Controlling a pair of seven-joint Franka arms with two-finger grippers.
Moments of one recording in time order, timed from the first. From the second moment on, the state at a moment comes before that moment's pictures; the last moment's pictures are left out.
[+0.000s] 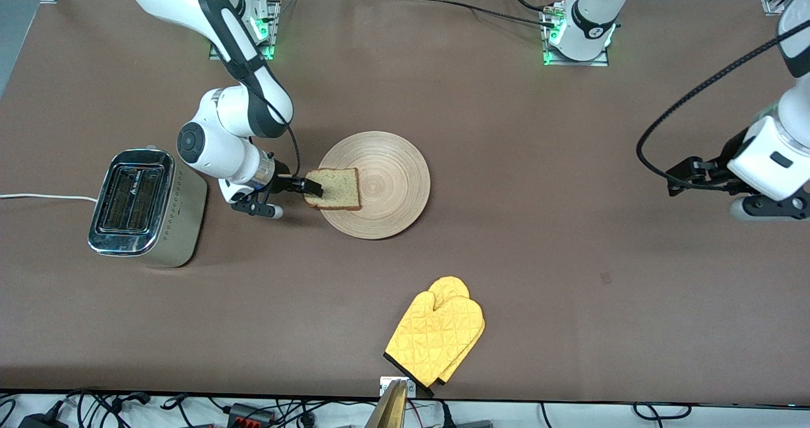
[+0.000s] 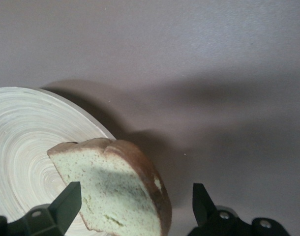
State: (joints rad) left arm 0.12 0.25 -0.24 -1.38 0.13 1.64 -0.13; right arm 0.47 0.41 -0.08 -2.07 0.62 2.46 0.14
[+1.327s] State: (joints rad) left arm -0.03 -0.06 -0.05 -1.78 0.04 1.74 -0.11; right arm 0.46 0.43 -0.10 -2.13 0.94 2.50 -0.21
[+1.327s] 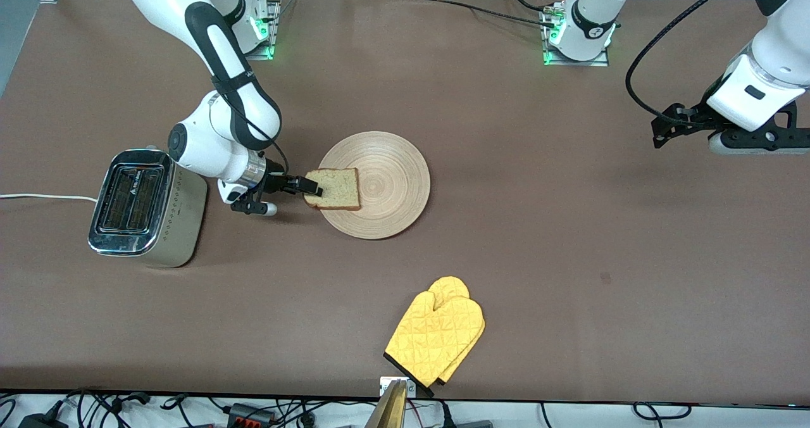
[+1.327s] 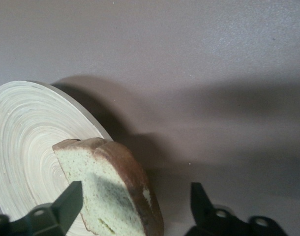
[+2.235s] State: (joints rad) left arm -0.02 -0.07 -0.08 -1.78 0.04 1.72 -0.11; right arm 0.46 0.42 -0.10 -2.13 1.00 2.50 -0.22
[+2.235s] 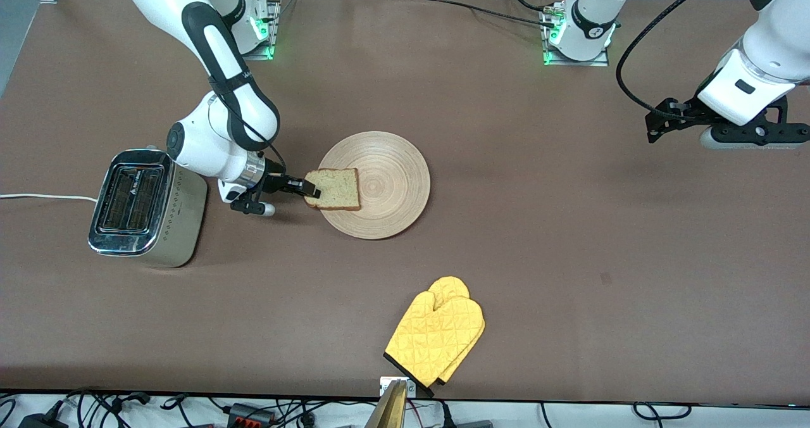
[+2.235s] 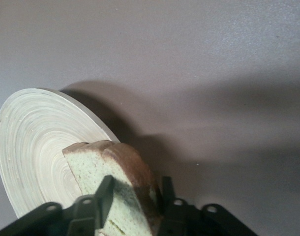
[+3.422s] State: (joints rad) left arm -0.02 -0.07 -0.09 -1.78 0.04 1.68 -0.11; right arm 0.38 0.17 -0.28 -1.82 0.33 1.91 0.07
